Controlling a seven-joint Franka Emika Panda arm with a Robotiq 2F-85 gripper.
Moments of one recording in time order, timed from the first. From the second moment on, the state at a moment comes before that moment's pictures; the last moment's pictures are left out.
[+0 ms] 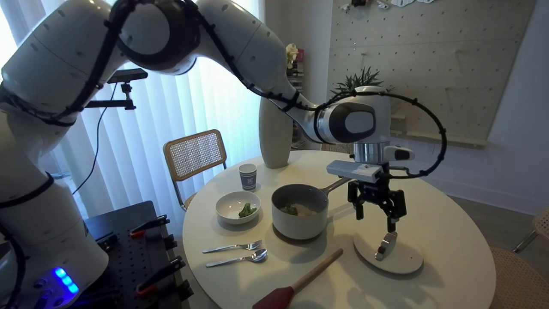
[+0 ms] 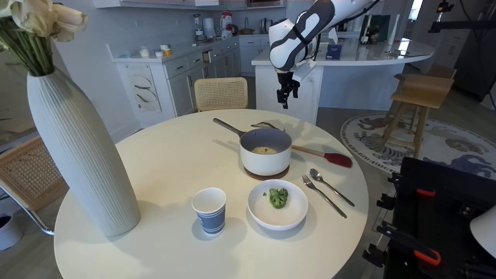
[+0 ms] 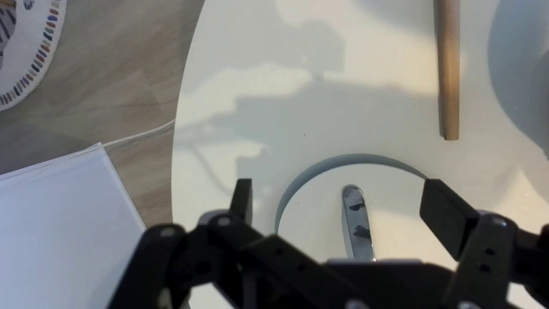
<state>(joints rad) -0.28 0.83 -0.18 -1.41 -0.20 2.26 -0.21</state>
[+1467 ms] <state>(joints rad) -0.34 1.37 -0.11 -0.65 -0.18 2.08 -0.43</state>
